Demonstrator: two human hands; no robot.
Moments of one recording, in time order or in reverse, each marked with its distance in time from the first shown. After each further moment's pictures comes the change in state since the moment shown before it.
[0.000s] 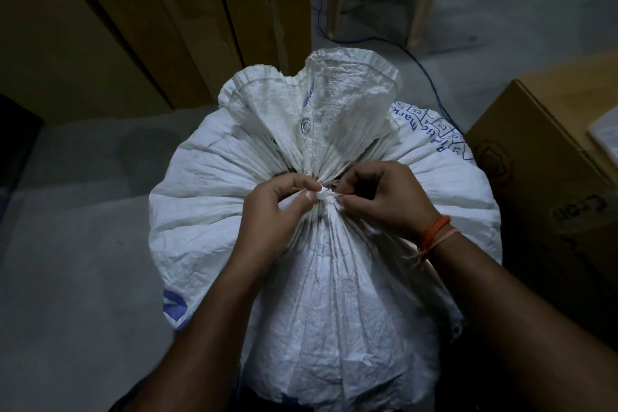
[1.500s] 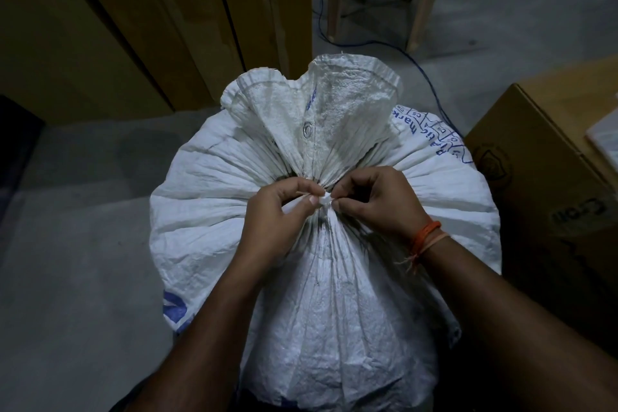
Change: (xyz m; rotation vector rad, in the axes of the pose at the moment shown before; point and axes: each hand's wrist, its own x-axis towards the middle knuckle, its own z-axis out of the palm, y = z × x) left_hand 0.002 -0.001 0.004 -0.015 -0.024 -0.012; right_hand 0.002 0.000 0.010 -0.014 0.019 0.033
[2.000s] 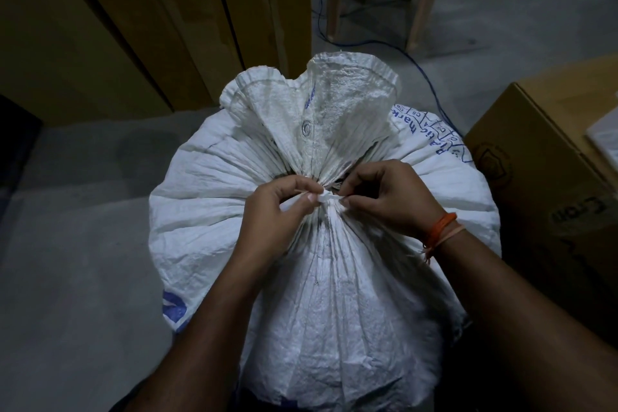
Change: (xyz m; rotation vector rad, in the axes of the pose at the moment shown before) left_hand 0.001 0.001 -0.002 -0.008 -0.008 -0.005; right_hand 0.002 -0.003 -0.020 -0.060 -0.088 -0.027
